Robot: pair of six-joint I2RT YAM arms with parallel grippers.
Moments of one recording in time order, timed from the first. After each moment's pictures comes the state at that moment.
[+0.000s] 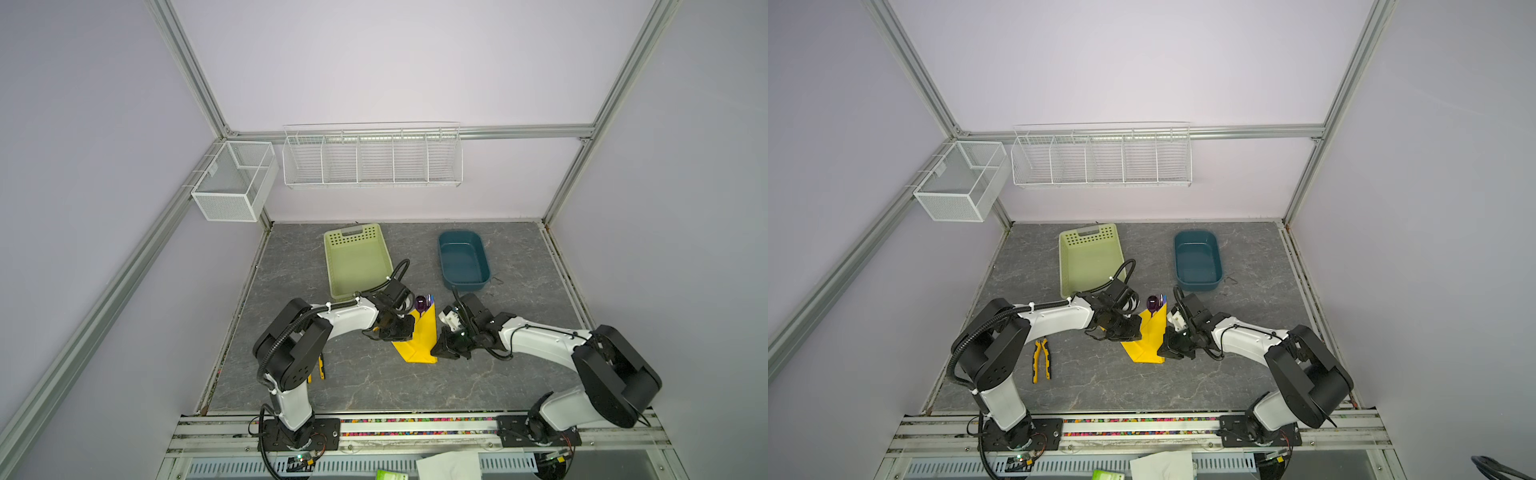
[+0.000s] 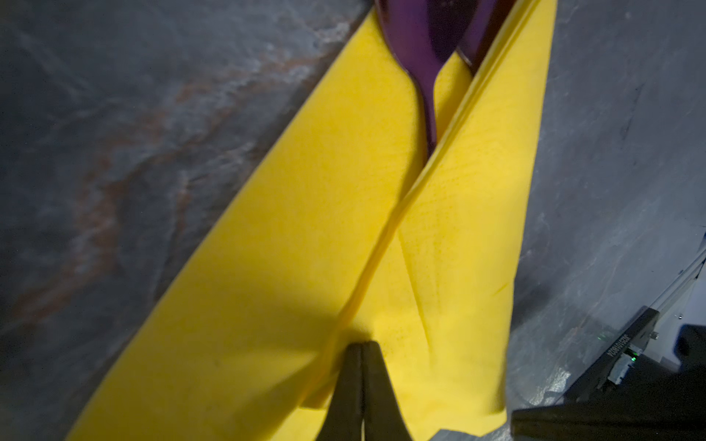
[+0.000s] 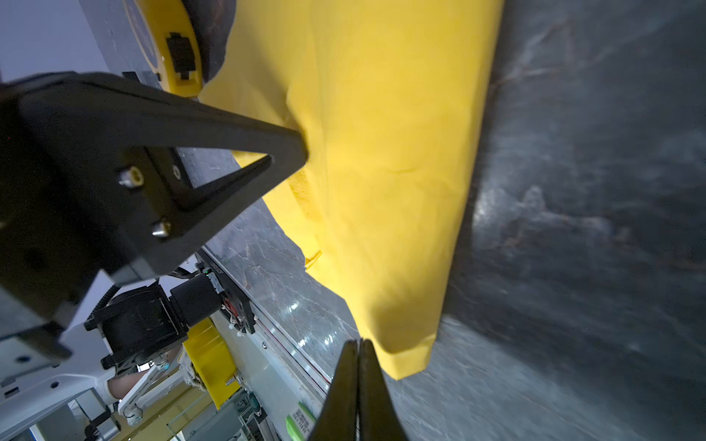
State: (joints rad) left arm -0.77 1.80 1.02 -0.41 0.34 -0.61; right arm 0.65 1.49 0.67 -0.28 -0.59 0.82
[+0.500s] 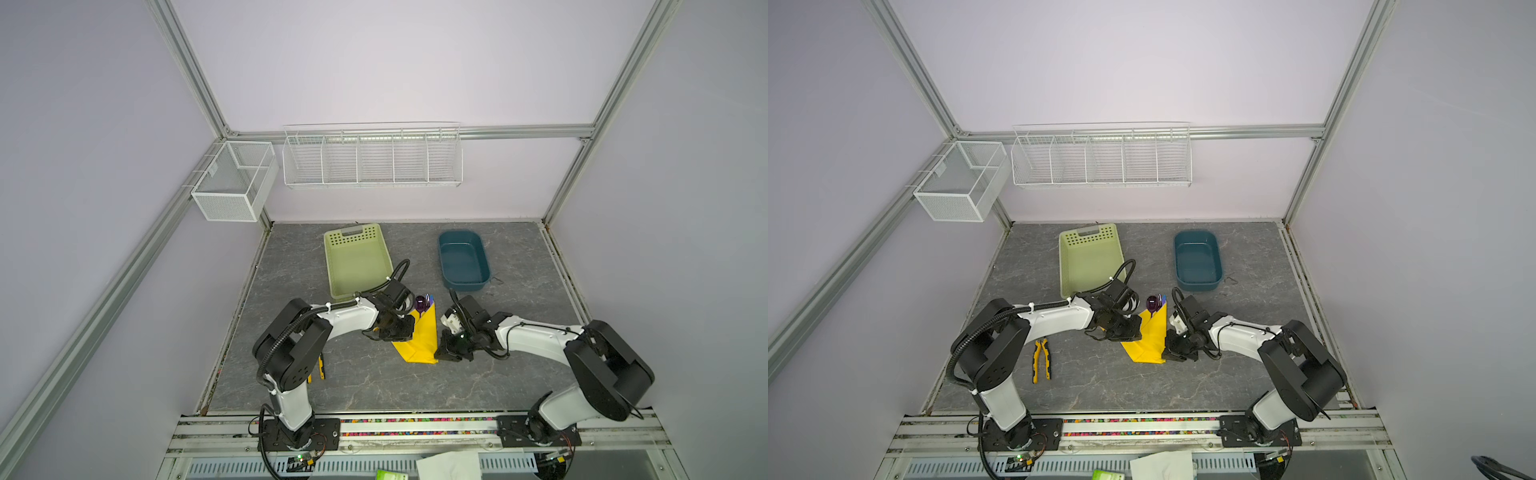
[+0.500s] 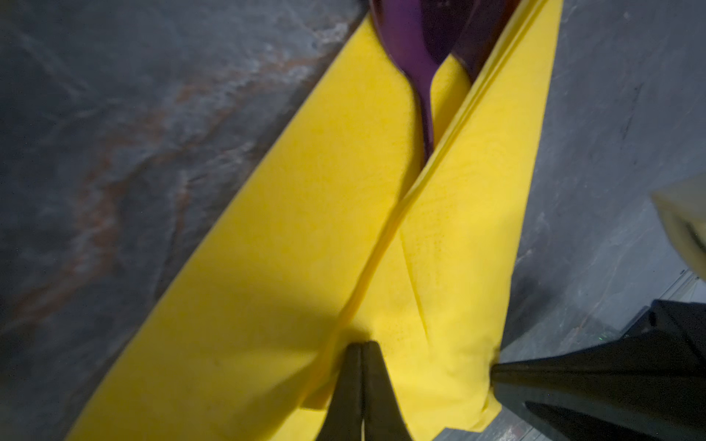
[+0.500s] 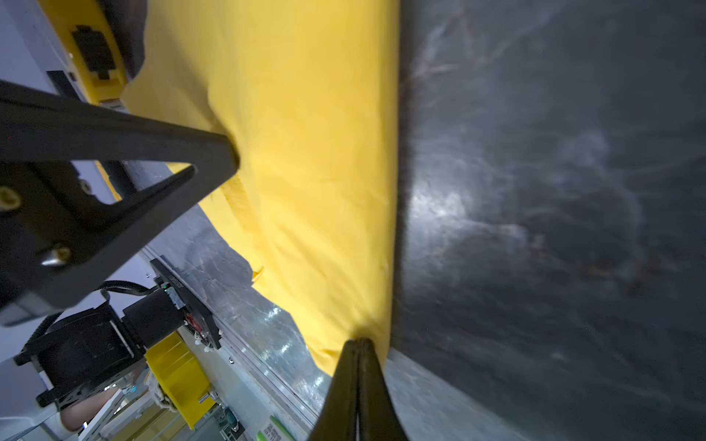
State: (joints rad) left arm -0.77 1.79 1.01 -0.40 0.34 -0.61; right arm 0.65 1.52 0.67 -0.35 -0.51 0.78
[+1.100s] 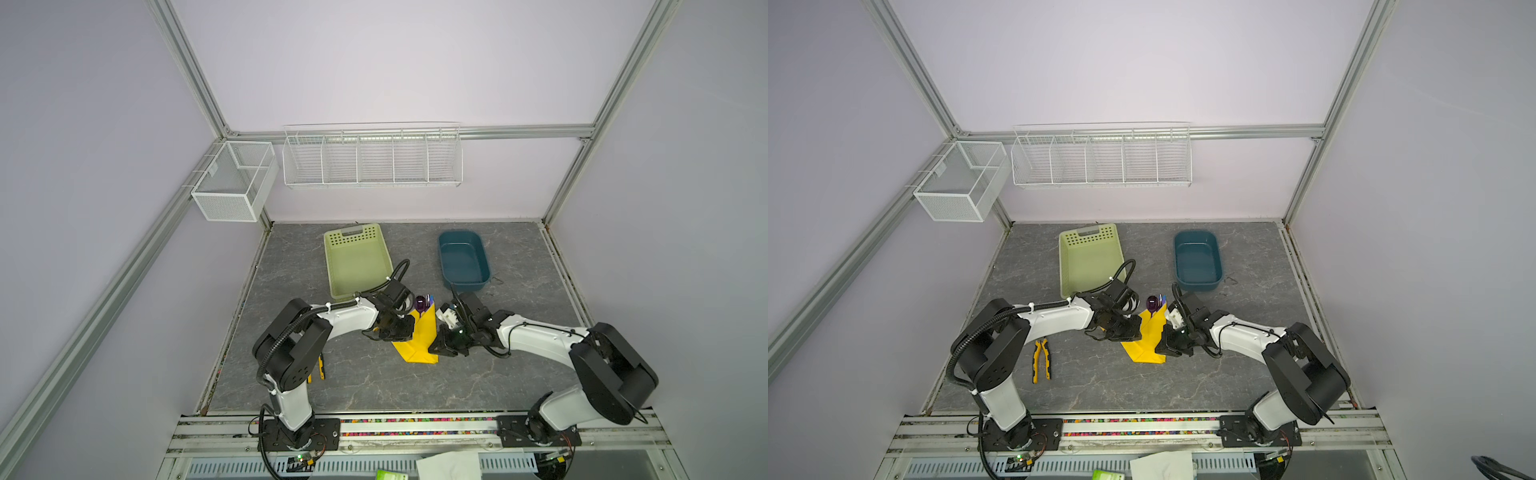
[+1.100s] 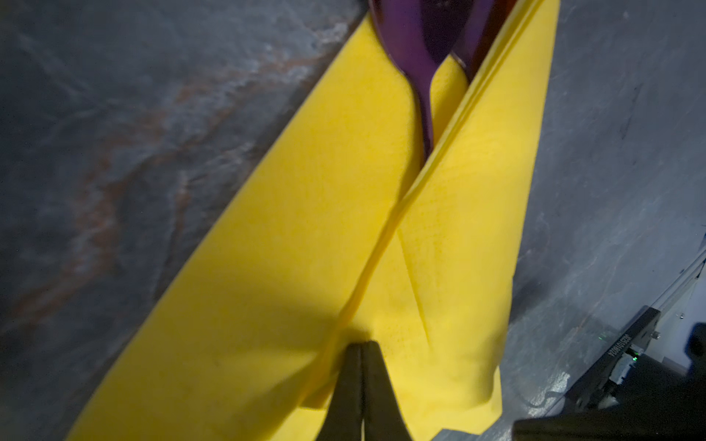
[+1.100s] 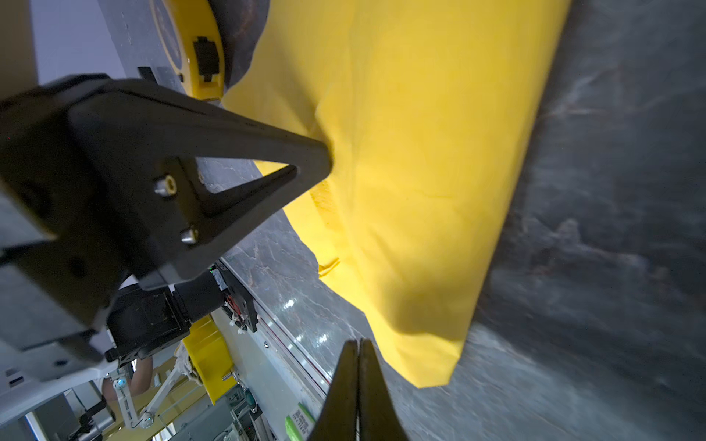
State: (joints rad) left arm -0.77 1.79 1.01 -0.40 0.34 -0.60; right arm 0.65 1.51 0.69 -0.26 -0.61 0.79
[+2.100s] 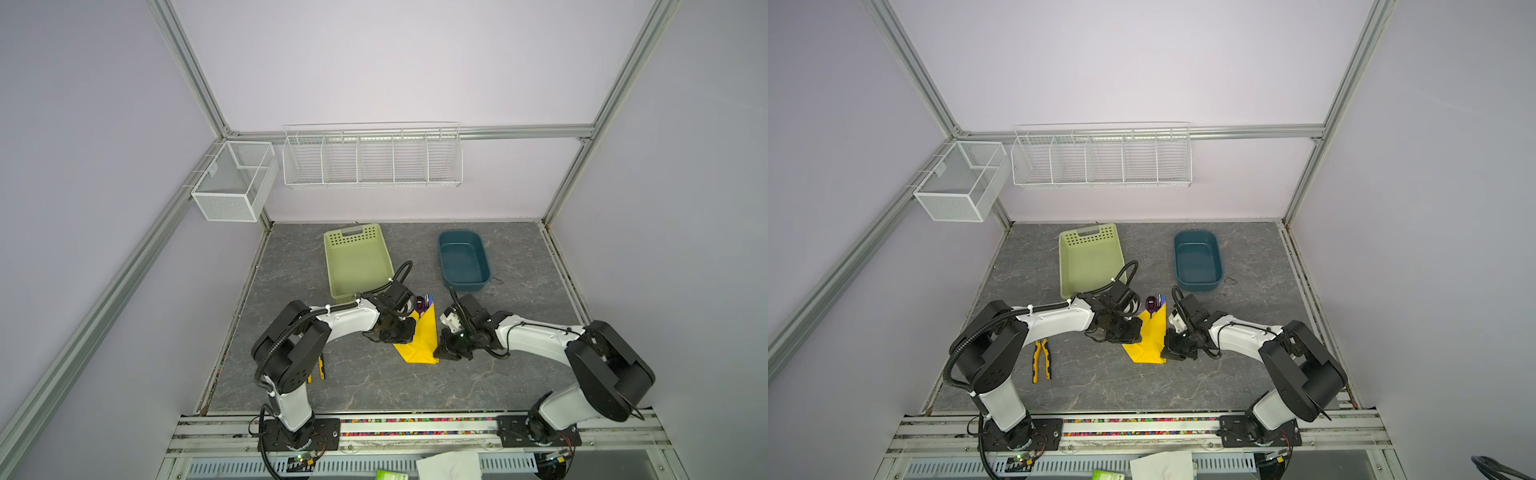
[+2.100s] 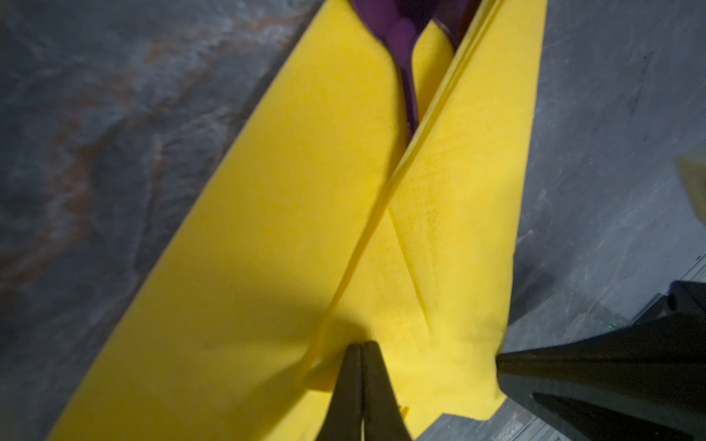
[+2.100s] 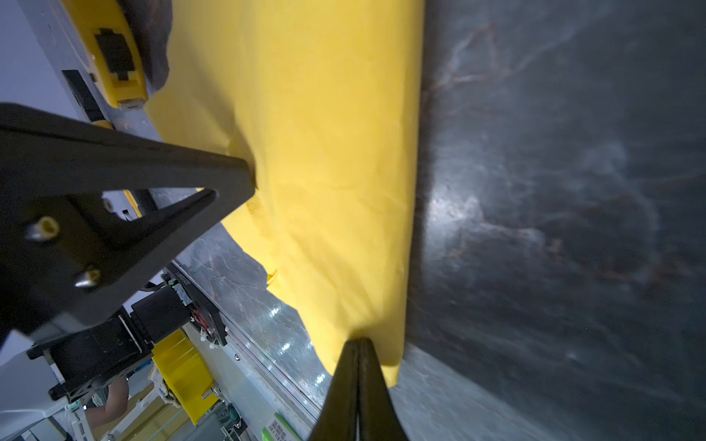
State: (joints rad) left arm -0.80 1.77 1.02 -0.45 0.33 -0.59; right arm 0.65 1.53 0.68 -0.33 -0.54 0.78
